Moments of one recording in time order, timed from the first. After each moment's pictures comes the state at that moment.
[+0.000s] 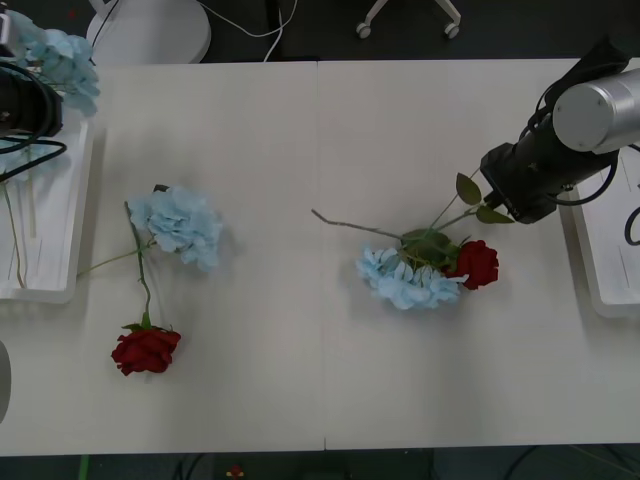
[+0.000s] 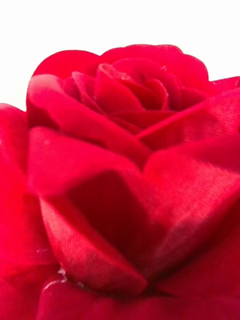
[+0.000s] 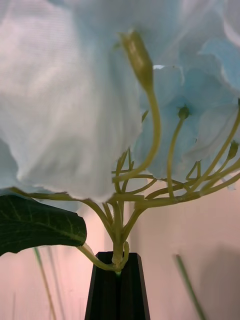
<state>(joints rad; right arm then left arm) -0.85 -0.82 0.59 -1.23 -1.07 1.26 0.17 -0.65 0.48 0.32 -1.57 0.21 1.43 -1.67</state>
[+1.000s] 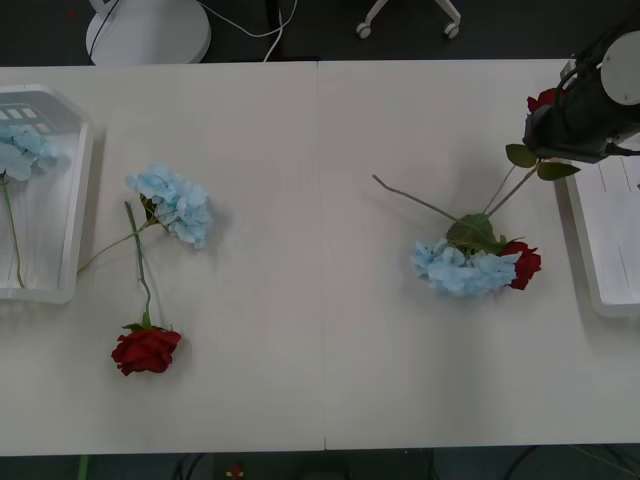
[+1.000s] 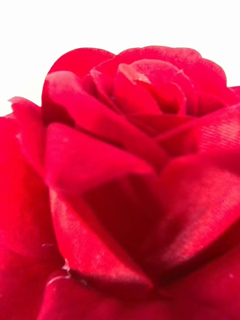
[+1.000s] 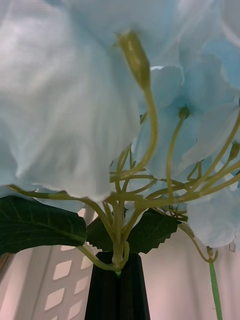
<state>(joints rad) -0.96 -0.90 0.58 -1.10 -1.01 1.20 1.13 -0.65 0.65 0.43 -0.95 0.12 0.85 -1.67</state>
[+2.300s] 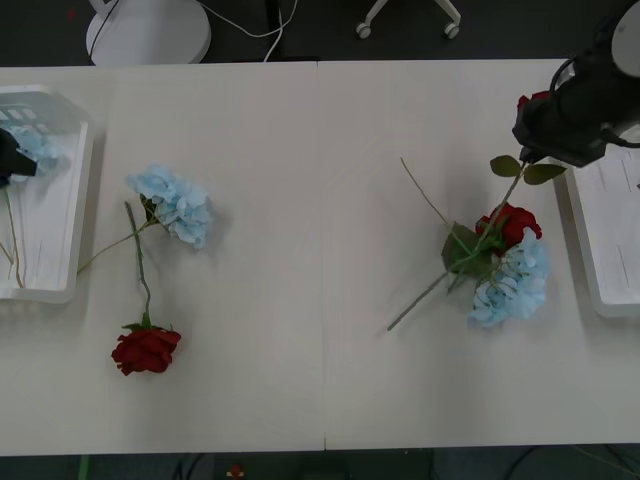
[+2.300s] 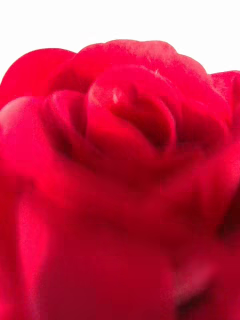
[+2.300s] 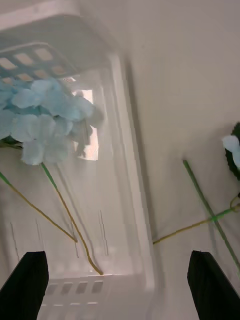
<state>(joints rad) -1.02 -0.94 0.63 -1.14 -1.23 1.32 0.95 -0.48 0.68 0.30 -1.72 0.53 1.69 -1.75</state>
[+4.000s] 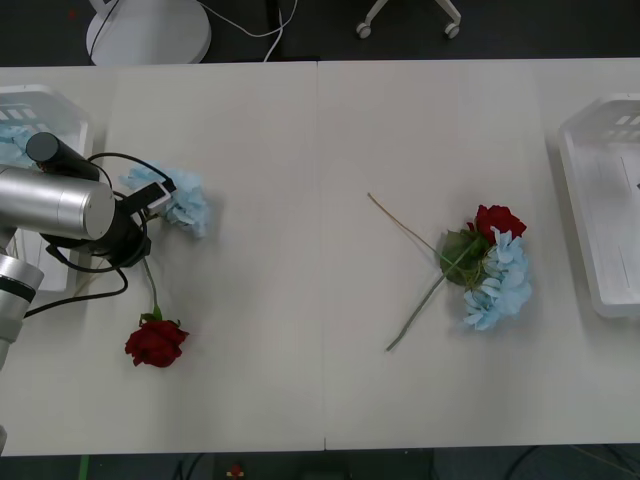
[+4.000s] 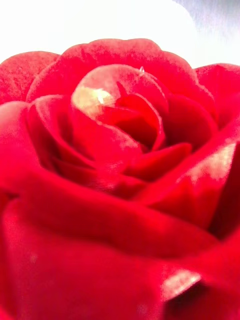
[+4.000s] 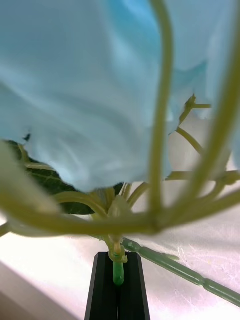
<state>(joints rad) -1.04 -1.05 0.55 -0.77 -0.68 1.13 1.62 -0.46 0.49 -0.08 -1.36 0.38 1.25 -2.24</state>
